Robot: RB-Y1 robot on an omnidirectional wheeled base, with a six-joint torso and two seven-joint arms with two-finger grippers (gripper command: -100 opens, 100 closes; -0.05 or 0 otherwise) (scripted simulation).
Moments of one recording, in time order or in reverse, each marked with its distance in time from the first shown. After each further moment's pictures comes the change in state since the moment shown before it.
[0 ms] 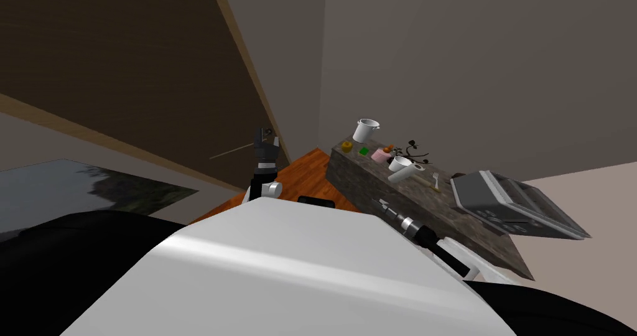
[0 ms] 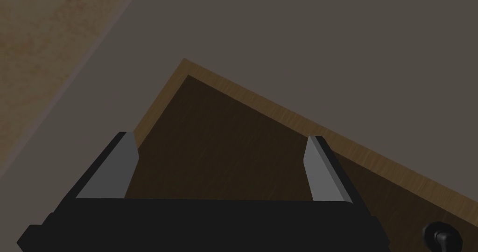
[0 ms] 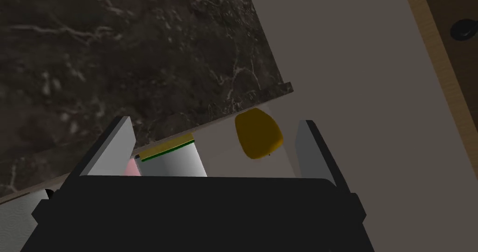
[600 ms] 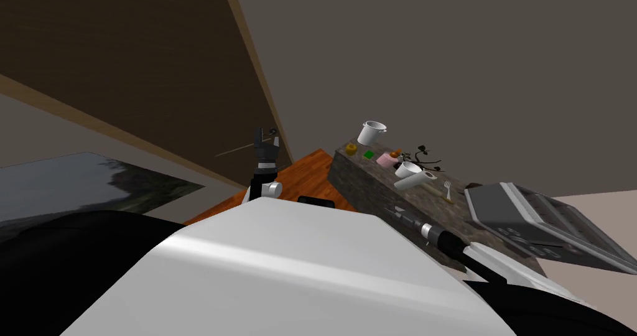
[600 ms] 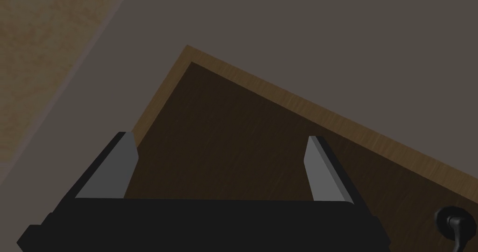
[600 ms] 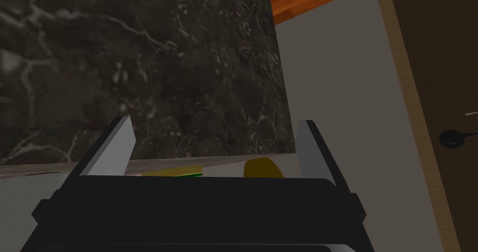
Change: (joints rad) left arm 0.000 0.000 0.000 0.000 0.000 0.000 0.000; right arm 0.013 -0.161 0.014 0.139 0.084 0.000 0.038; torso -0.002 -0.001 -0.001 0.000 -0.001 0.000
